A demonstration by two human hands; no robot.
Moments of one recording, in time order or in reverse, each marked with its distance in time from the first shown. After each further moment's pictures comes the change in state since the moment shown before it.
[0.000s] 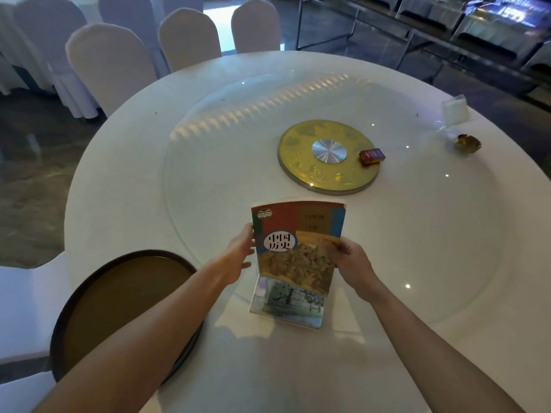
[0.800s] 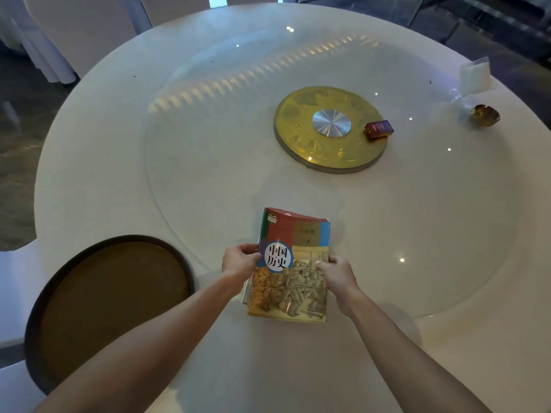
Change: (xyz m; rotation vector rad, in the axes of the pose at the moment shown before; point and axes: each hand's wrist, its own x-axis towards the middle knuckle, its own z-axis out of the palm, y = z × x) left_hand 0.071 -0.086 0.019 0.133 0.268 0.023; right_hand 0.017 0.089 0.031 0.018 0.128 0.493
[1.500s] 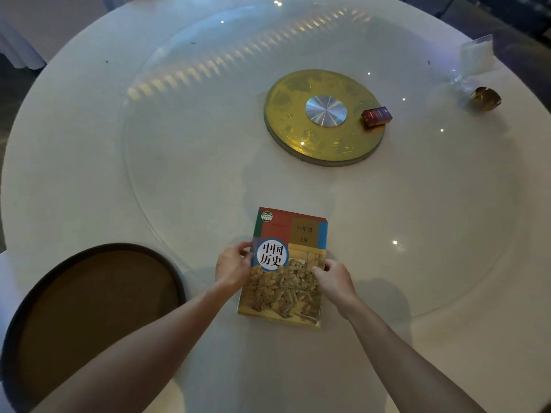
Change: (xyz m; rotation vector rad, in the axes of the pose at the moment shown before) left_hand 0.023 0.000 0.004 0.412 0.022 0.217; right_hand 0.029 0.015 0.007 -0.248 0.038 -0.010
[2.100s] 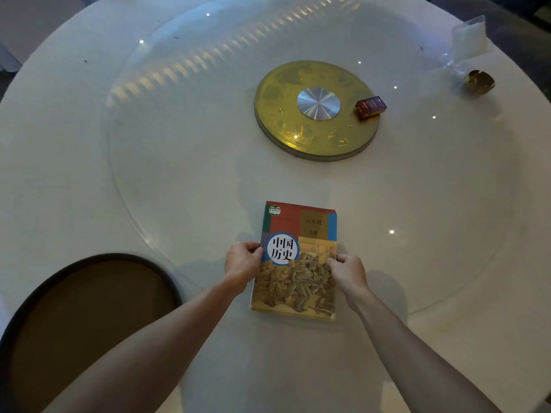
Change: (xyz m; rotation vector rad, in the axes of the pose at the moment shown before) left_hand 0.019 0.019 0.018 -0.151 -0.099 -0.114; right_hand 0.025 0.009 -0.016 0.105 0.135 0.110
